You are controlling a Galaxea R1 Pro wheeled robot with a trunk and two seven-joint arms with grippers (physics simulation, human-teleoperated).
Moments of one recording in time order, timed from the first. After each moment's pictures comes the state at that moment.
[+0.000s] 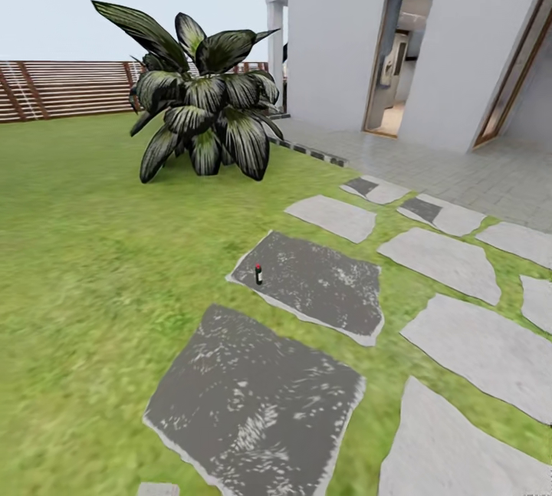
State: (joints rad) left arm -0.32 0.05 0.09 -0.19 -0.15 -0.23 0.02; right arm -0.03 -0.05 0.00 -0.44 0.01 -0.42 0.01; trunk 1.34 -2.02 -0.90
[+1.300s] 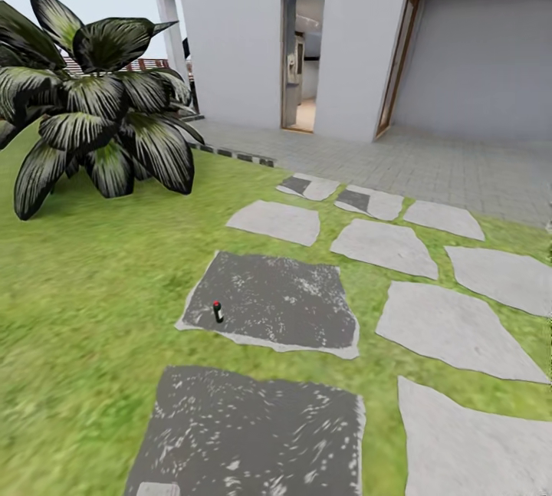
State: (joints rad) left arm -0.32 0.05 0.09 -0.19 -0.14 -0.23 0.02; right arm -0.03 -0.05 0.00 -0.44 0.01 -0.42 0.01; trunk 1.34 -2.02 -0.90
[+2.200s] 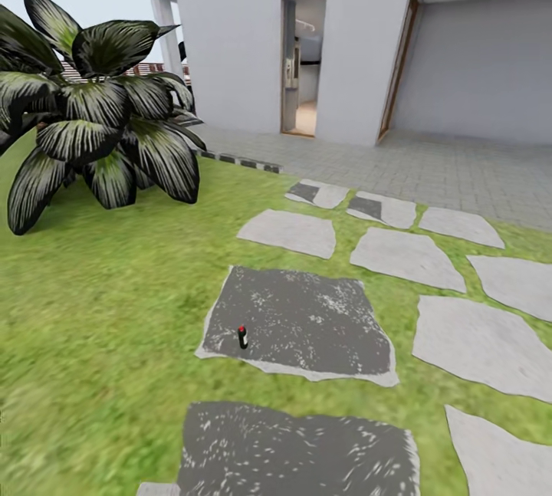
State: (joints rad) left arm -0.32 0.05 0.09 -0.19 -0.14 -0.23 0.02; right arm -0.03 -0.04 0.00 -0.44 0.01 -0.42 0.01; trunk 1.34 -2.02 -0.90
